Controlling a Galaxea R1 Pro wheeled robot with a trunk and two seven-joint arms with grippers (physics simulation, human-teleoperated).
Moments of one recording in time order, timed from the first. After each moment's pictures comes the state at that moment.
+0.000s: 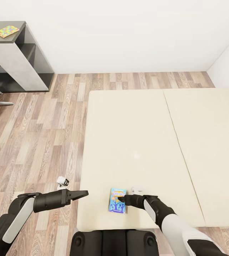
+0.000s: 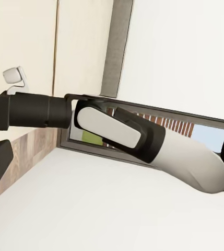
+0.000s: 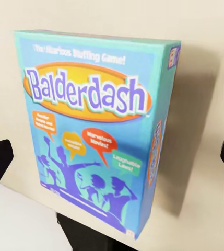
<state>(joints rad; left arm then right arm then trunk) -0.35 0.32 -0.10 -1.37 0.75 1.01 -1.03 -0.76 0.13 -0.06 -0.29 -0.01 0.29 0.41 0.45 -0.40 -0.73</state>
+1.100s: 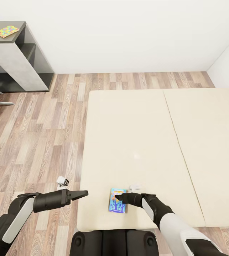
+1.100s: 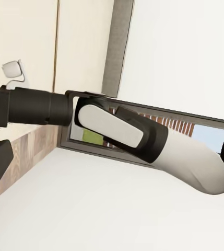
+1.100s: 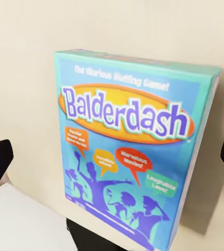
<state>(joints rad) -0.35 0.32 -0.10 -1.37 0.75 1.01 -1.03 -0.76 0.14 -0.05 -0.31 -0.01 0.28 0.43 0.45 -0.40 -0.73</state>
